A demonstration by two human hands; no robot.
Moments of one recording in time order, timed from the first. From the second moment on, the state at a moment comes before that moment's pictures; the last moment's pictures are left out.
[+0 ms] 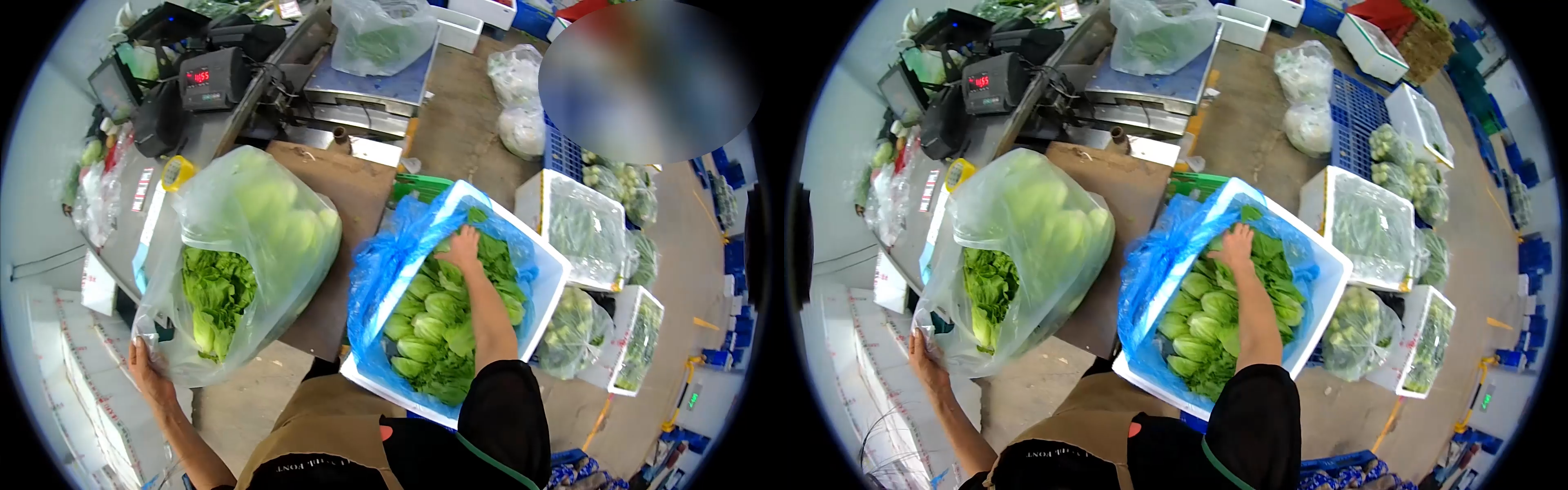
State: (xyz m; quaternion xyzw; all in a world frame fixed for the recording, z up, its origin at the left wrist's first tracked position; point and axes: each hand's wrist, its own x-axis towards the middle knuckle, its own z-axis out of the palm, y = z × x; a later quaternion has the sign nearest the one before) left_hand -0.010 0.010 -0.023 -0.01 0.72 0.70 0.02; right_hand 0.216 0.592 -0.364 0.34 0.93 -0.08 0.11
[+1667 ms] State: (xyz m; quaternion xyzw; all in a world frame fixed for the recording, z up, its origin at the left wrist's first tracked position) left_hand 0.013 0.002 0.011 0.03 0.53 0.83 0.15; right_hand -0.069 0.107 -0.124 0.06 0.19 -0.91 0.37
